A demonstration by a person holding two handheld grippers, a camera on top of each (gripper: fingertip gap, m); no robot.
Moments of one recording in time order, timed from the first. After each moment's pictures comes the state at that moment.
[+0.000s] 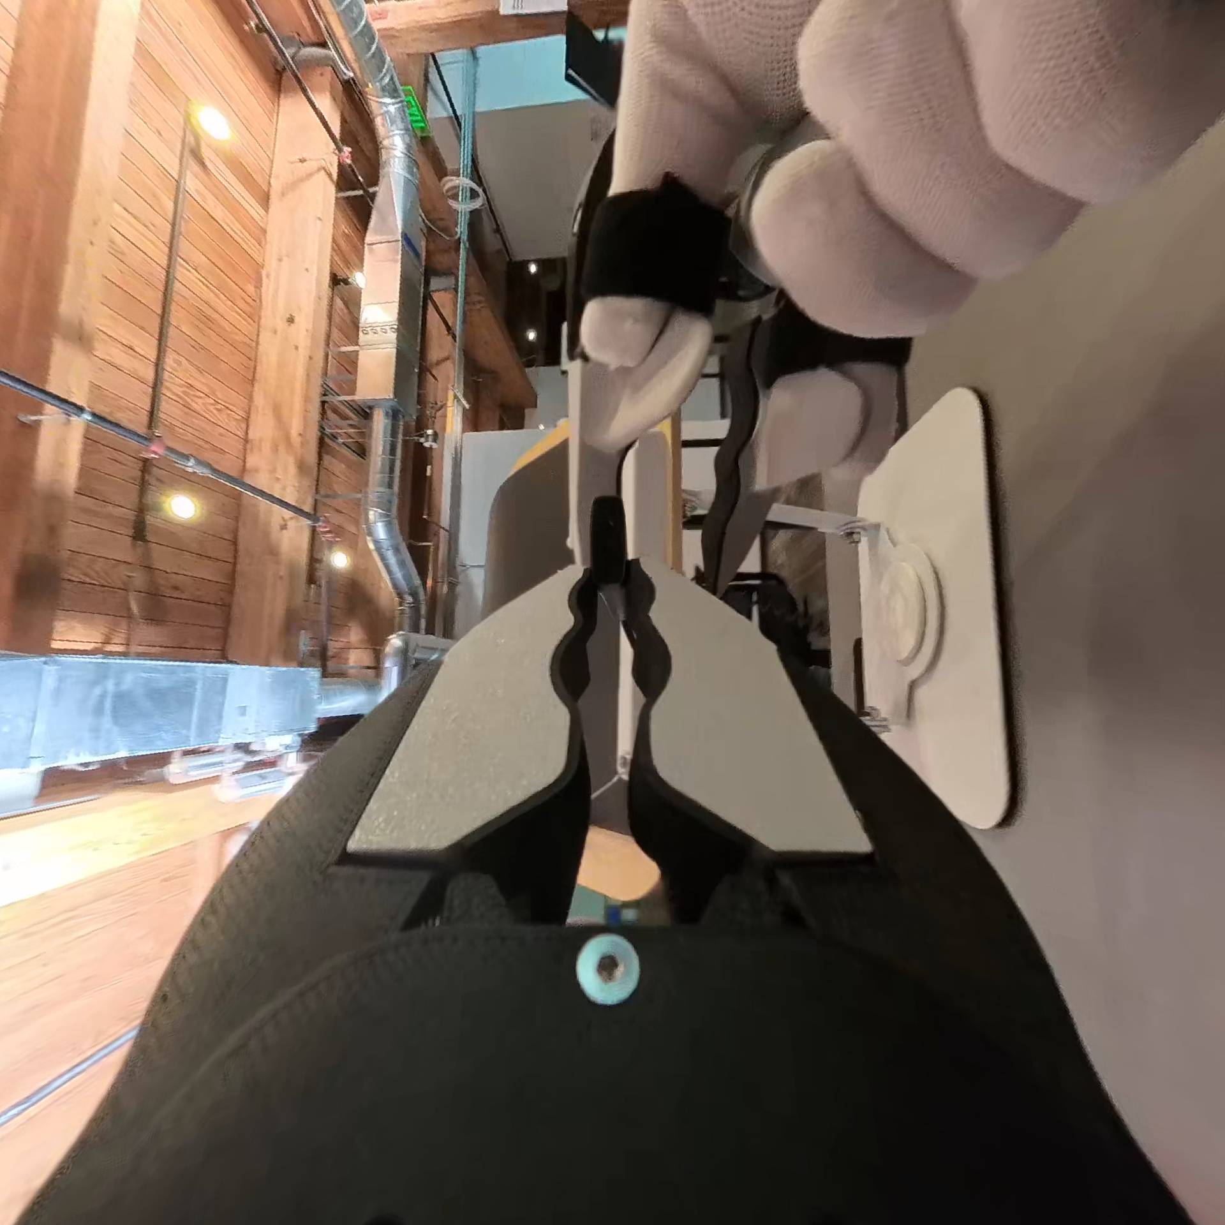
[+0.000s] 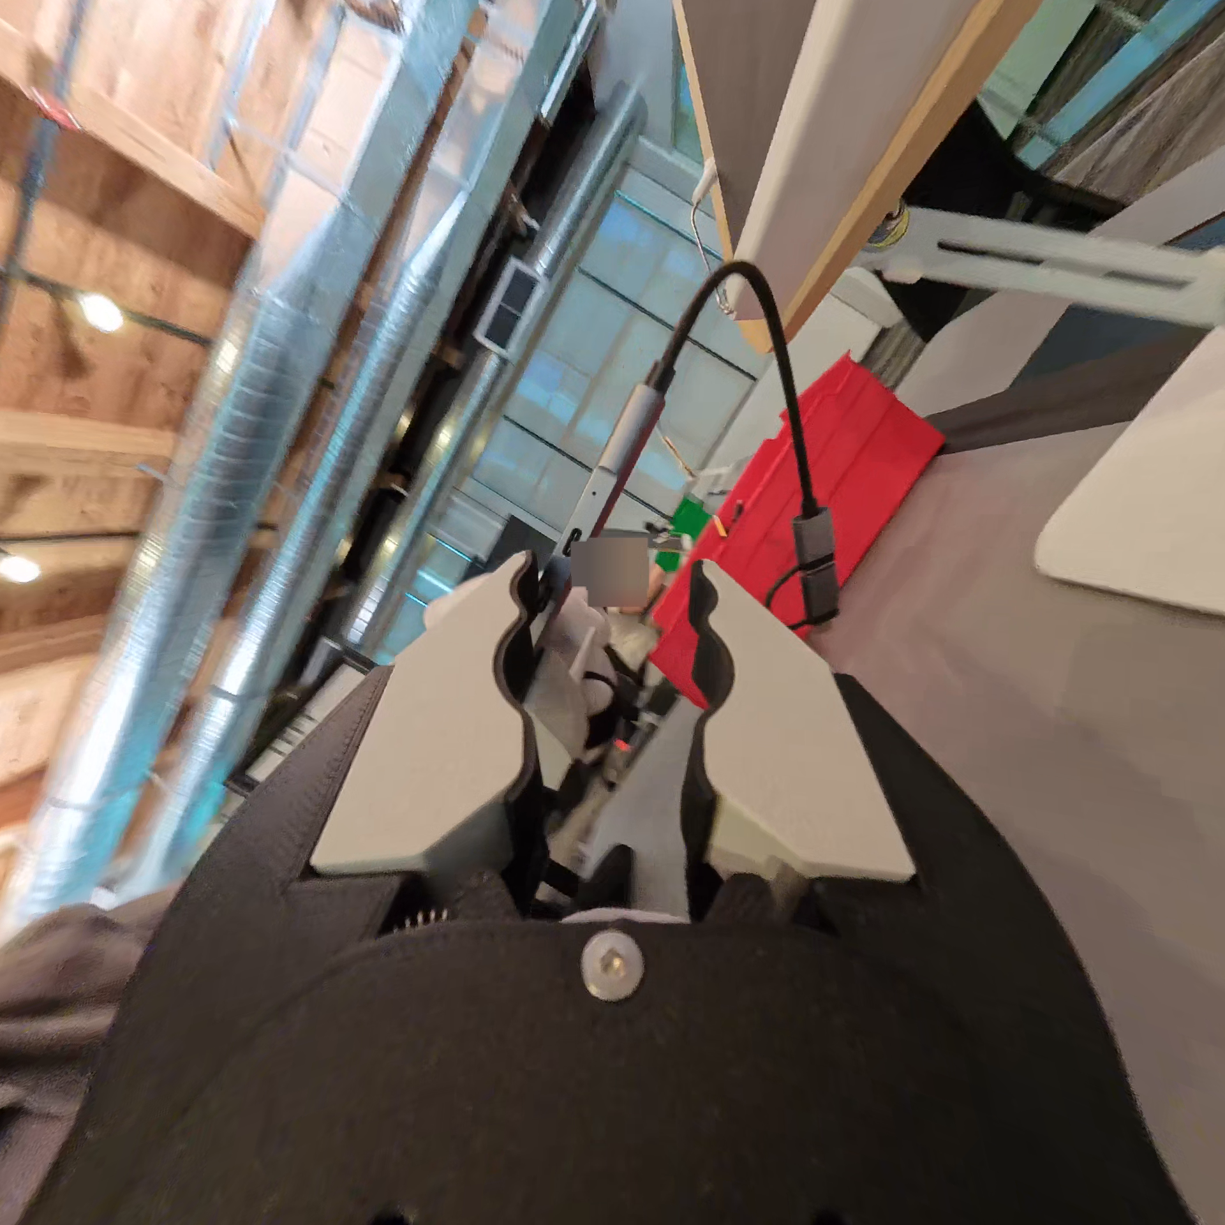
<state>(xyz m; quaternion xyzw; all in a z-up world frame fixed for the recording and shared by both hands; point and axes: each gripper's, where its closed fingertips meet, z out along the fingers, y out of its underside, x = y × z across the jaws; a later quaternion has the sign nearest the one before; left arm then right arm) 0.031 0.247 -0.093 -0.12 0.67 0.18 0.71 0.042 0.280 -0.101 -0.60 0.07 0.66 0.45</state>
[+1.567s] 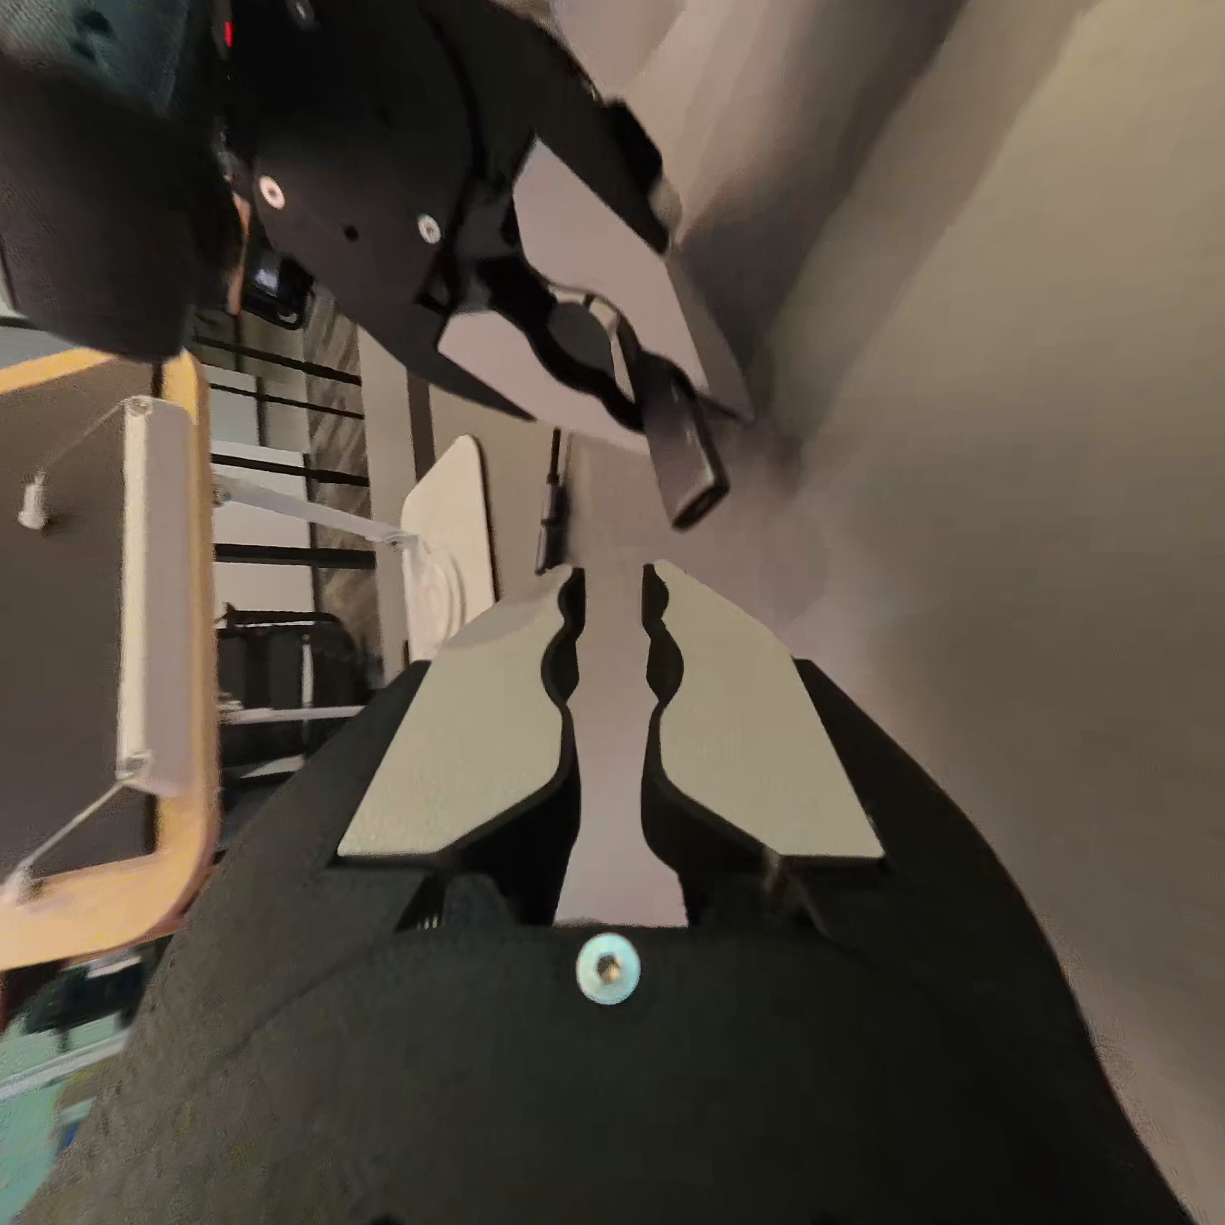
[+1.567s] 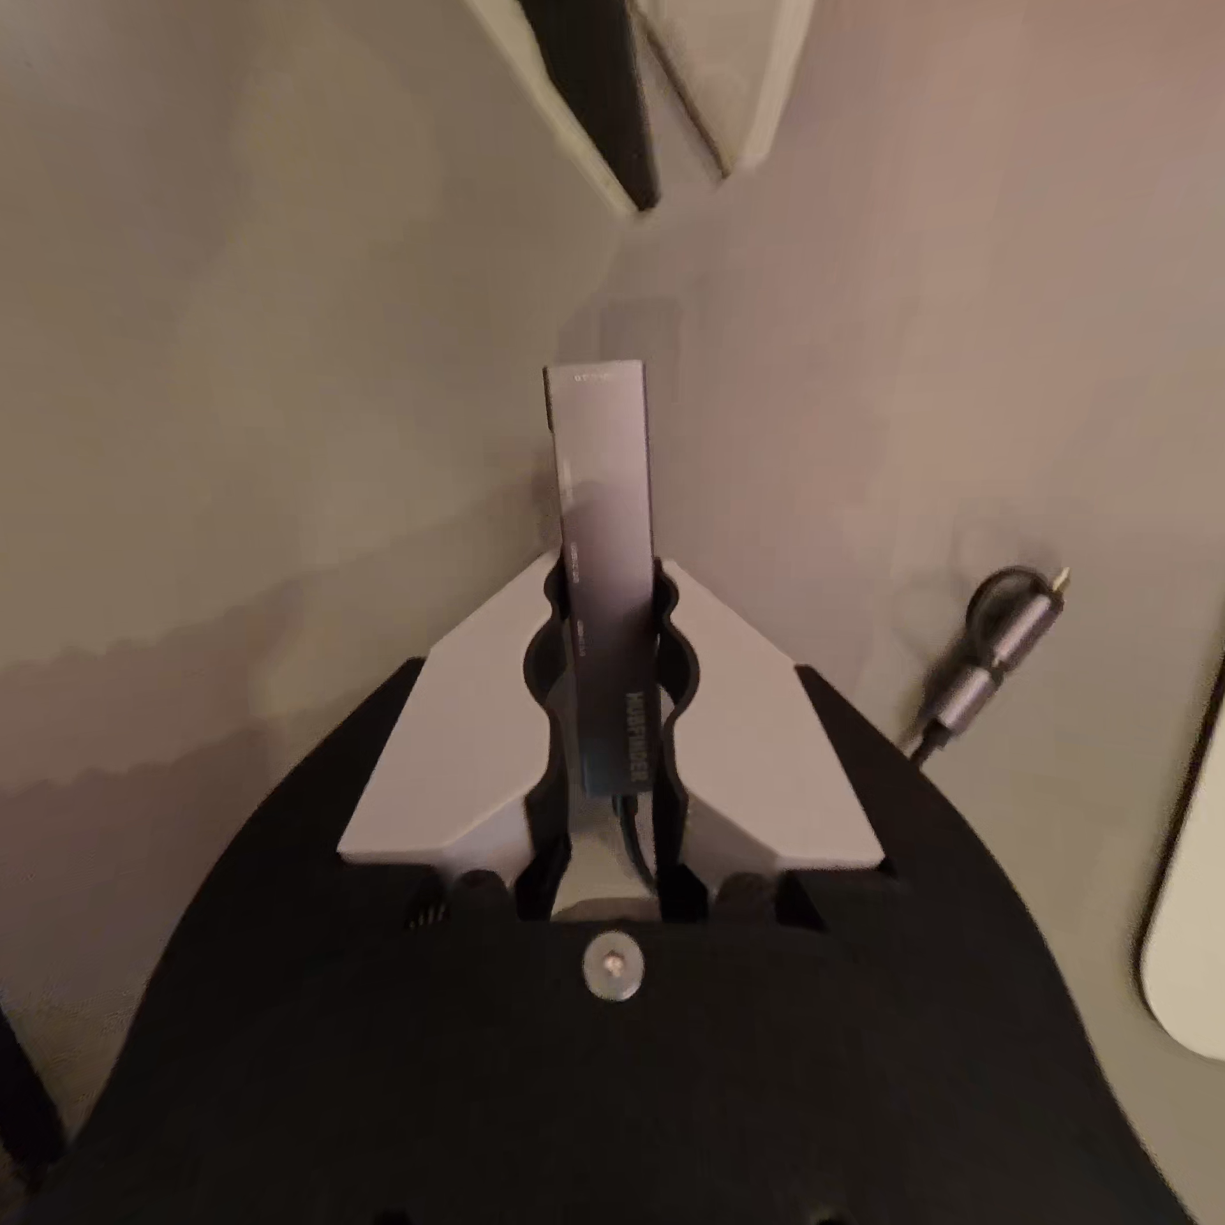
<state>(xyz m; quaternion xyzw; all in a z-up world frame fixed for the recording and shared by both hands) -0.043 0.189 -0.199 -0.28 0.83 -0.05 0.47 0.005 0.169 -0.266 -0.75 -0.61 0.15 0.20</state>
